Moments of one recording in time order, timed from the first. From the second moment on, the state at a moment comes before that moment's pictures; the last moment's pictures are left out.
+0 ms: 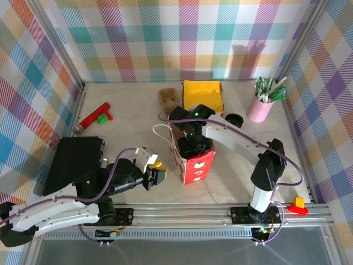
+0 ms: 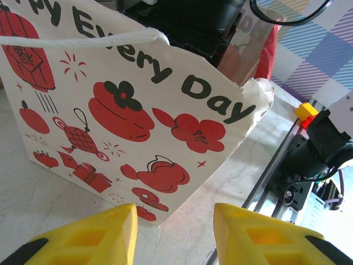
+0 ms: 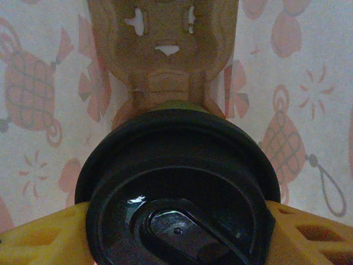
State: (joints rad) left arm -1.15 0.62 0.66 -0.45 -0.16 -0.39; right arm 0.90 1.78 1.71 -1.43 0.04 0.54
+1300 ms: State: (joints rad) left arm -1.15 0.62 0.66 -0.45 -0.17 -0.39; right arm 0.94 1.71 1.60 -1.36 0.06 0.51
